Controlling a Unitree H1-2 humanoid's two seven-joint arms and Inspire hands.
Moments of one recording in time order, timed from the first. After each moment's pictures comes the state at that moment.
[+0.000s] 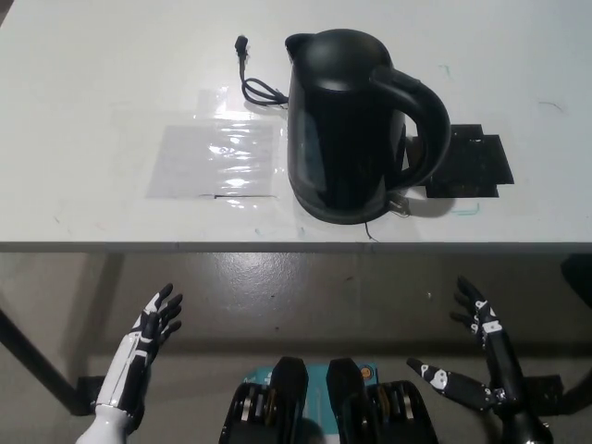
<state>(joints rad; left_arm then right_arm) 0.01 0.14 0.02 0.07 -0.02 -0.16 -0.08 -0.06 -0.09 0.09 0.29 -0.17 -0.40 -0.10</state>
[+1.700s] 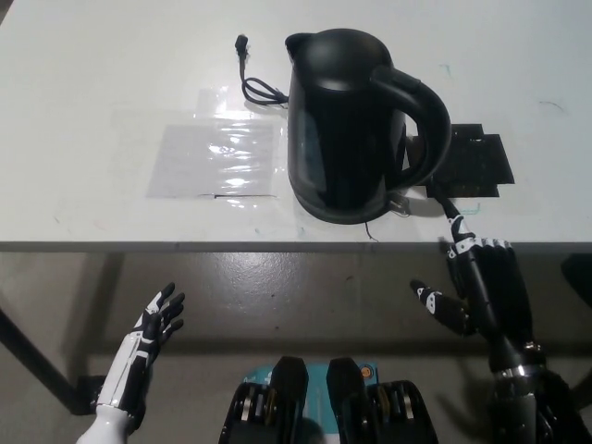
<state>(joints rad) 0.01 0.14 0.02 0.07 -0.02 -0.17 -0.09 -0.21 -0.12 0.17 0.09 -0.87 -0.15 -0.25</state>
